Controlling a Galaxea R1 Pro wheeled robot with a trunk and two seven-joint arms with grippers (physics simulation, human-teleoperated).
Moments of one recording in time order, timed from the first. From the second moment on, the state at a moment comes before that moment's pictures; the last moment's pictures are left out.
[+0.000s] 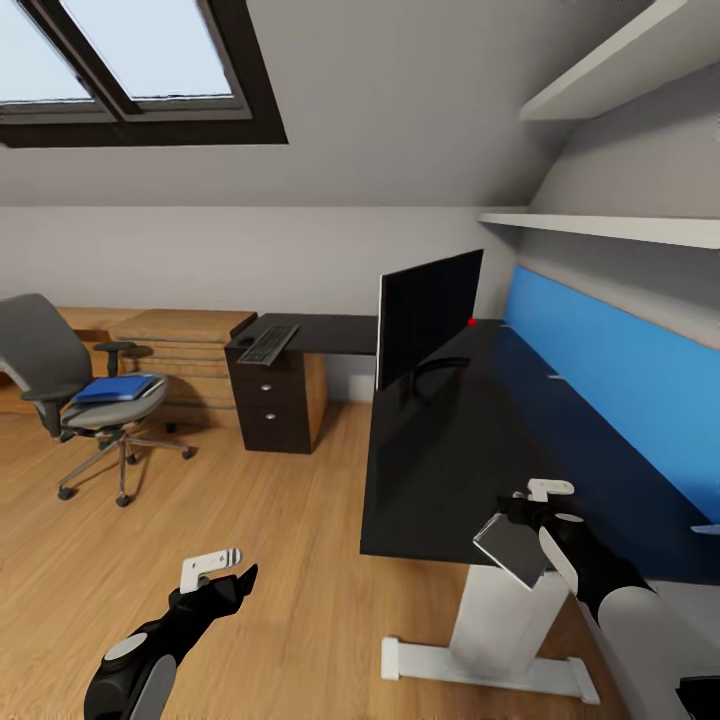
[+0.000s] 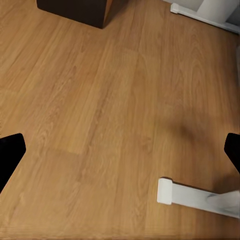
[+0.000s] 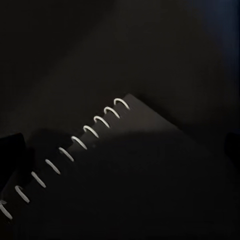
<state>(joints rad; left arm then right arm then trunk) -0.06 0.04 -0.02 -1.58 0.33 0.55 0.12 -0.76 -0.21 0.10 -0.51 -0.20 0.20 -0.04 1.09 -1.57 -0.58</state>
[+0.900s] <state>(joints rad) -0.06 0.04 -0.02 -1.58 0.33 0.55 0.12 -0.76 -0.21 0.10 -0.51 -0.20 0.20 -0.04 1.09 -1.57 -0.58</state>
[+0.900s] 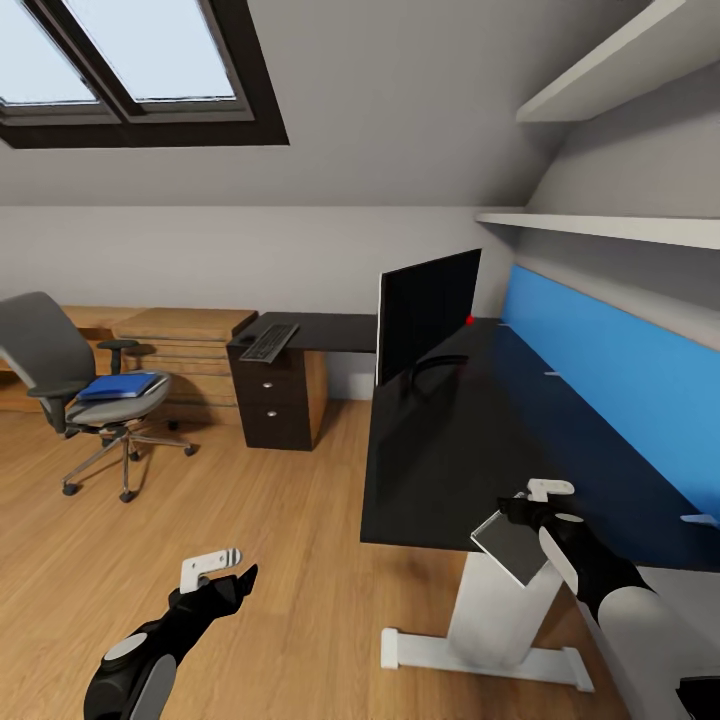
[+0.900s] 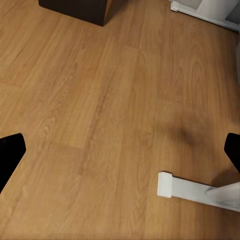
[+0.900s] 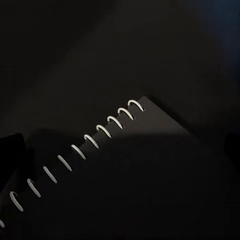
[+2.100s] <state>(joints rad) -0.06 0.04 -0.01 -1.58 0.33 0.55 0.12 -0.76 -0.21 0.10 -0.51 -0.20 0.20 -0.04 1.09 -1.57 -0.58</state>
